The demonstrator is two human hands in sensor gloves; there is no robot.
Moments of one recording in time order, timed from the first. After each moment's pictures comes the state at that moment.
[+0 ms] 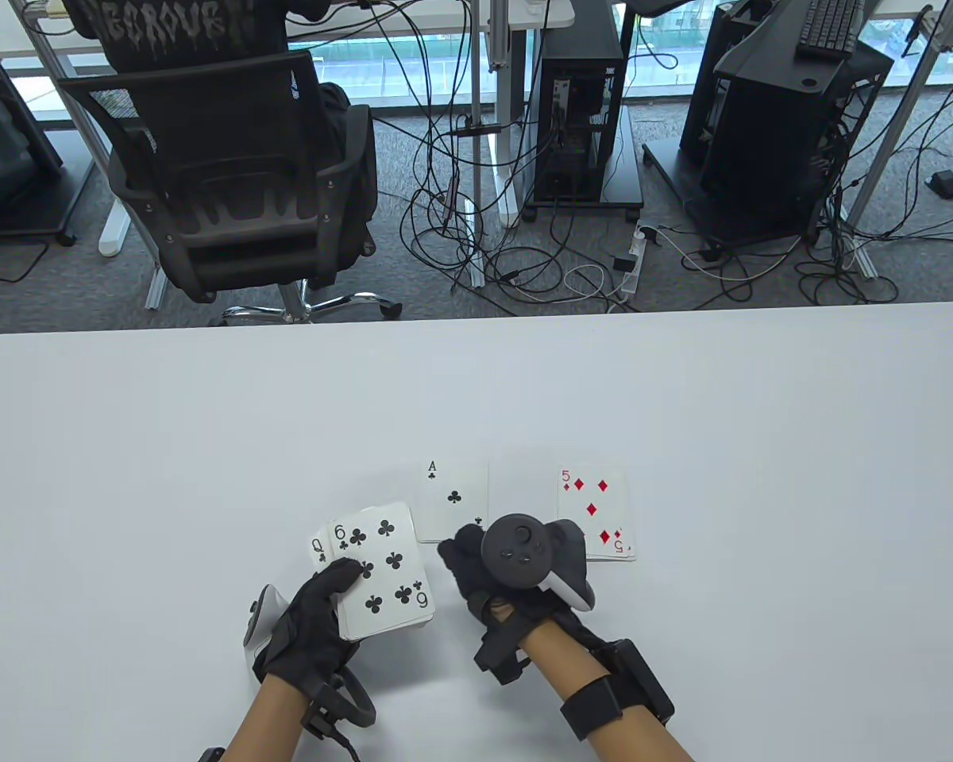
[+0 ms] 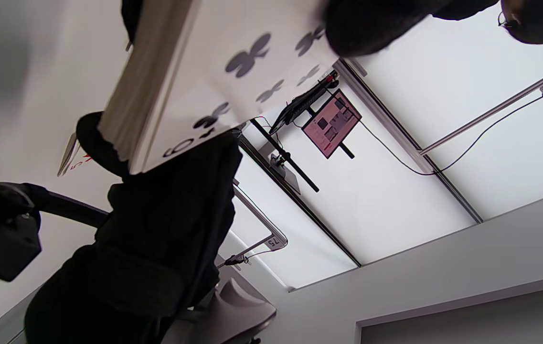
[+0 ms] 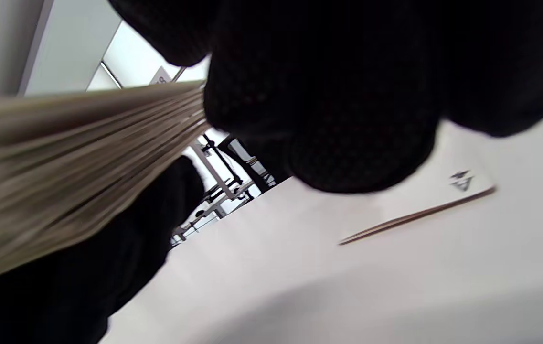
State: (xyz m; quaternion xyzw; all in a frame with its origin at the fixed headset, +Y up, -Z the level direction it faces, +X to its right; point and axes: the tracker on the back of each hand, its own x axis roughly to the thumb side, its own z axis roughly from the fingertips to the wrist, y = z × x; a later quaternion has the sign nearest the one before) left_hand -0.216 -0.810 -0.266 -0.23 -0.04 0.89 0.39; right_hand 0.003 -0.715 -0.301 0.23 0.01 0.90 0.36
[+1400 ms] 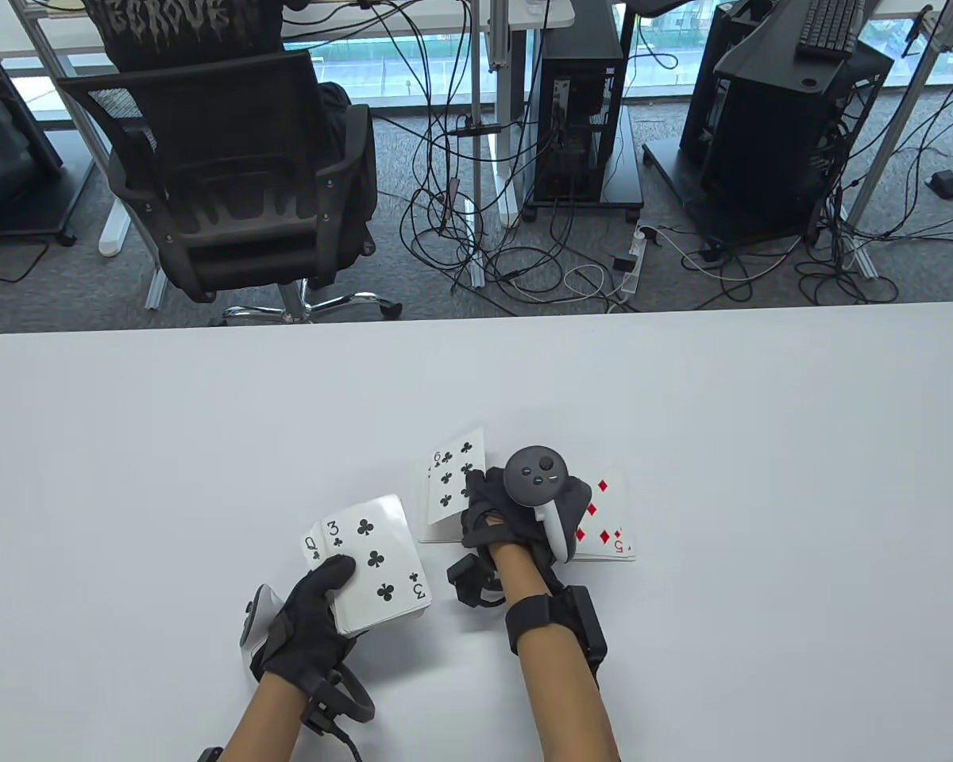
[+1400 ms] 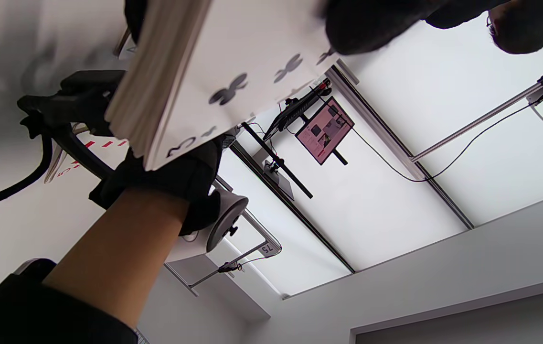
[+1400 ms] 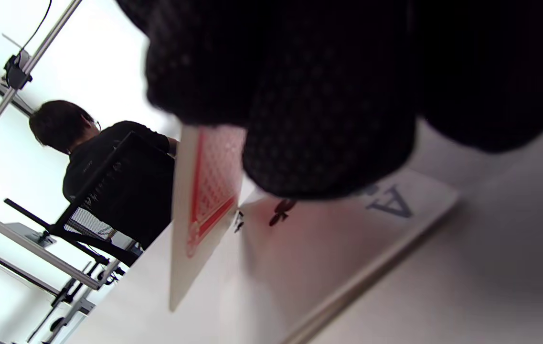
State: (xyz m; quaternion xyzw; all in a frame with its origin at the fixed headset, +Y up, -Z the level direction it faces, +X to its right) left_hand -0.220 -0.809 -0.267 -0.21 -0.03 0.90 0.38; right_hand 0.025 -0.761 -0.393 -0.06 0.02 0.92 0.39
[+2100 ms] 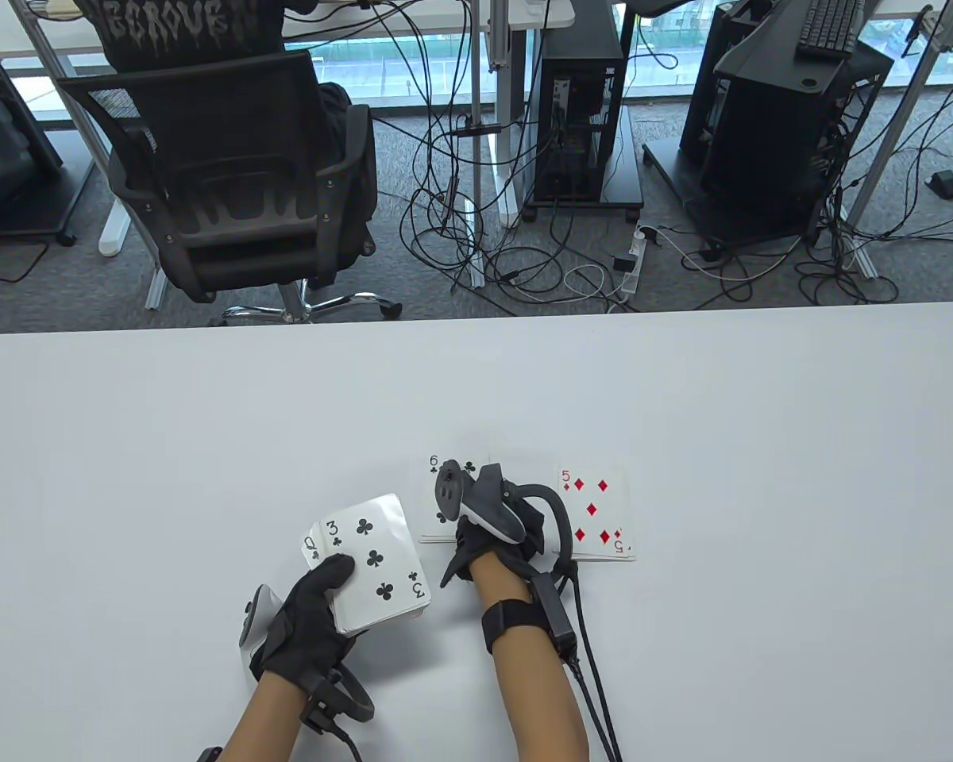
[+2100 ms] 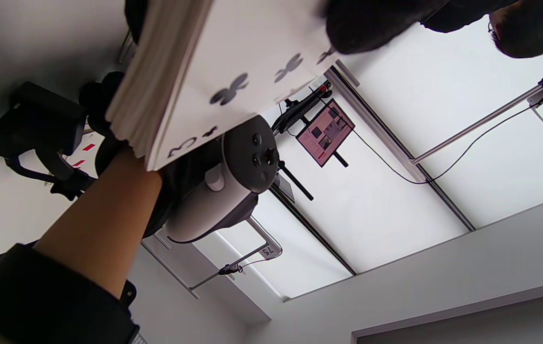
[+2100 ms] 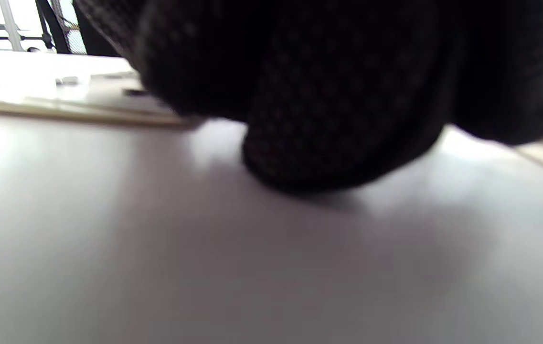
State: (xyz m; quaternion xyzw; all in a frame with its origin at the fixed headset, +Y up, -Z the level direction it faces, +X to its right) left_hand -0.221 -0.809 -0.267 -0.21 -0.03 0.90 0.38; right_hand -0.009 -0.765 -0.395 0.02 0.07 1.00 0.01
